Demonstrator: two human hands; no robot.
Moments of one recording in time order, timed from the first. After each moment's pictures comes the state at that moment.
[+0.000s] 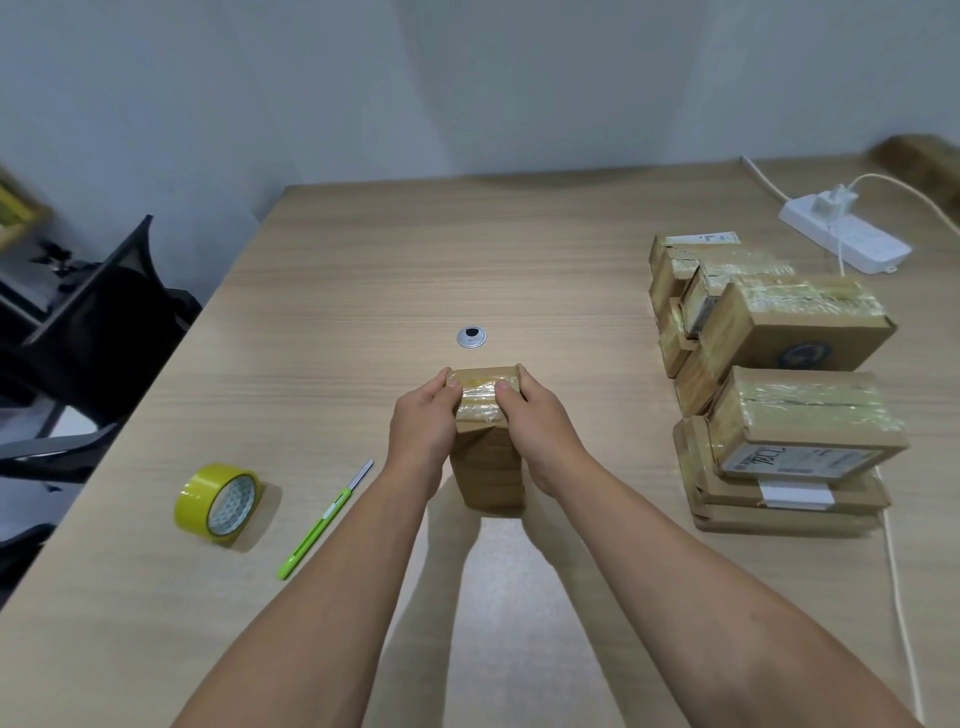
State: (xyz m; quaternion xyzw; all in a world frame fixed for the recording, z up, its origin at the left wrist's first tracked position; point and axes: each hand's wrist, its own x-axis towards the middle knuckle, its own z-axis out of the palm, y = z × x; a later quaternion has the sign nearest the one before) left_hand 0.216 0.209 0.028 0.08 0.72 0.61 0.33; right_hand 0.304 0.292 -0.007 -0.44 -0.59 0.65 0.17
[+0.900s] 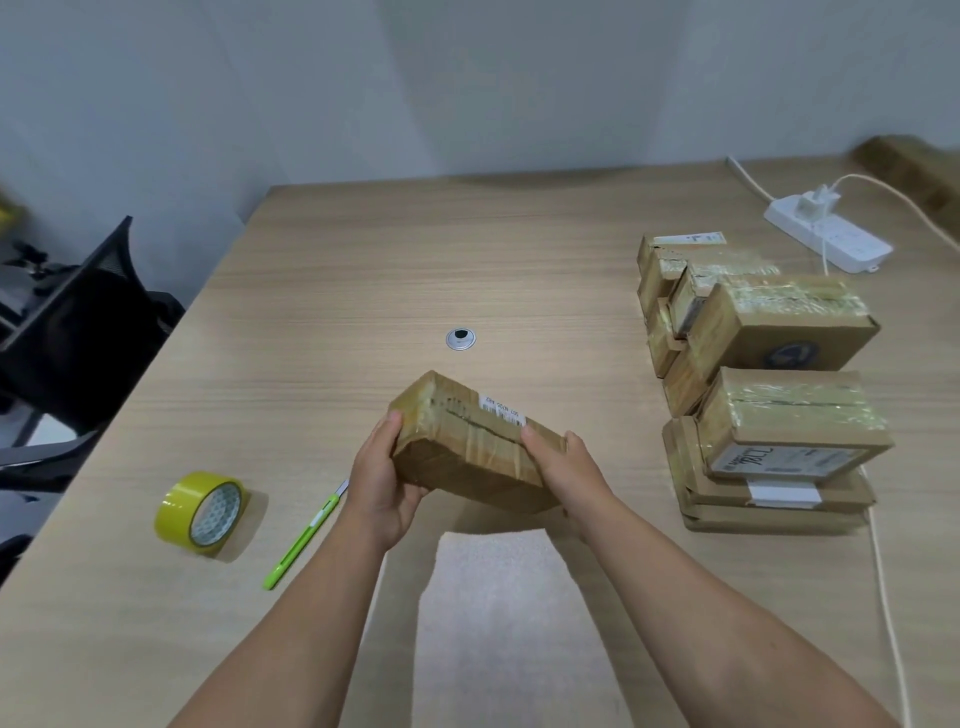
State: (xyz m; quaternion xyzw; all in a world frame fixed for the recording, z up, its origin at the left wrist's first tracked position) left_hand 0.207 0.167 -0.002 -0.01 0.54 0.71 0.45; right_hand 0.366 0.292 -0.024 -0.56 -0.52 0.64 0.08
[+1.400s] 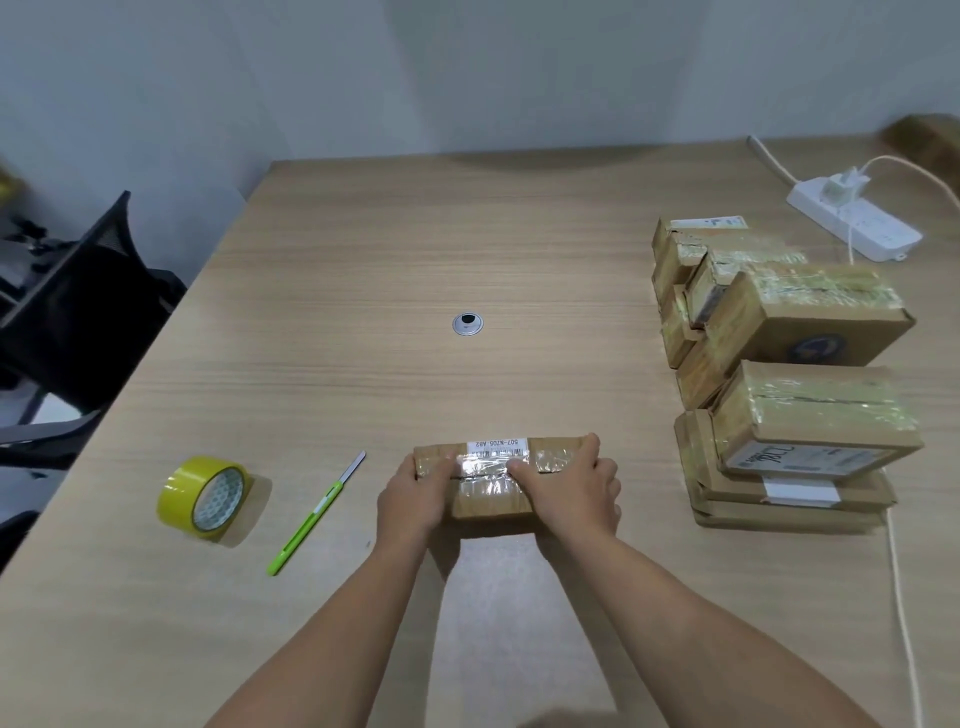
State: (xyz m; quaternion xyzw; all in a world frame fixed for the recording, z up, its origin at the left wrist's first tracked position) left_hand 0.229 0.155 -0.045 0.11 0.86 0.41 0.30; right_hand 0.362 0.267 -0.049 -0.64 -0.66 0.40 0.01
